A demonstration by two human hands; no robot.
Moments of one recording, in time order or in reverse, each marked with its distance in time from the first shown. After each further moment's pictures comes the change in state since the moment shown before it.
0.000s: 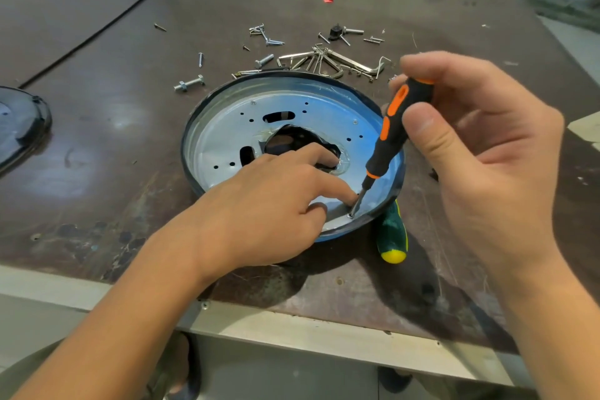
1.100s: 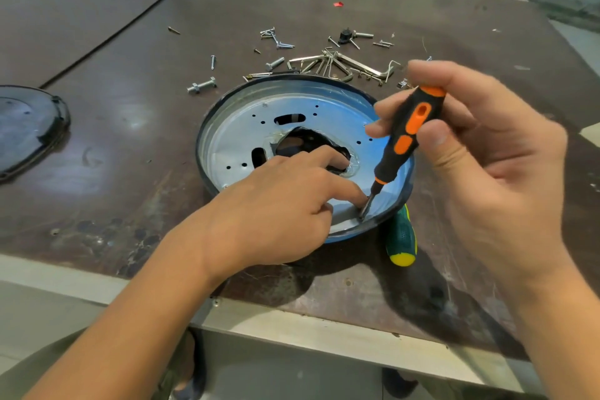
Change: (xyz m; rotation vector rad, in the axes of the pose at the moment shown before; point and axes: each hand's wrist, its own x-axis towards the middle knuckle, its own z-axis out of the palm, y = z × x) left_hand 0.000 0.003 -0.003 0.018 -0.022 -0.011; right_hand -0.007 -0.001 0.001 0.101 -0.091 0.025
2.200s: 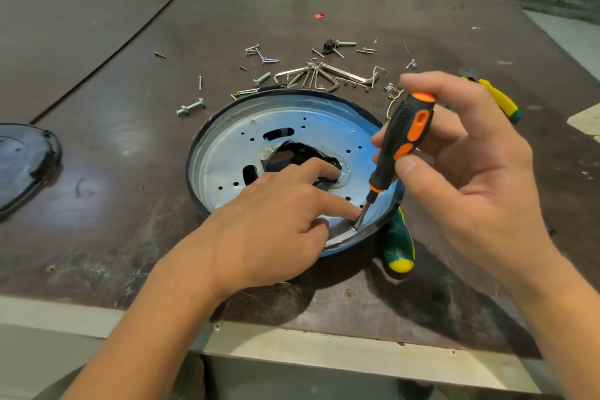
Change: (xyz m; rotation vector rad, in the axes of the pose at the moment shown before) left_hand -0.002 0.003 -0.003 -0.001 -0.044 -0.029; right_hand -0.005 0.014 -0.012 -0.026 -0.047 0.033
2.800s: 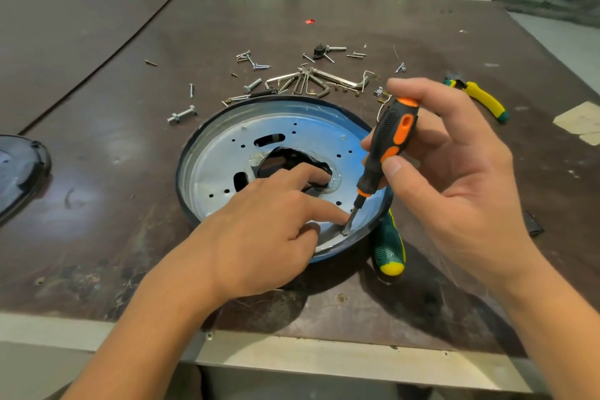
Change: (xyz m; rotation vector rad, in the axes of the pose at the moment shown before) left_hand 0.000 -0.002 0.000 0.009 0.016 0.027; right_hand -0.001 0.001 0.002 0.042 0.046 0.027
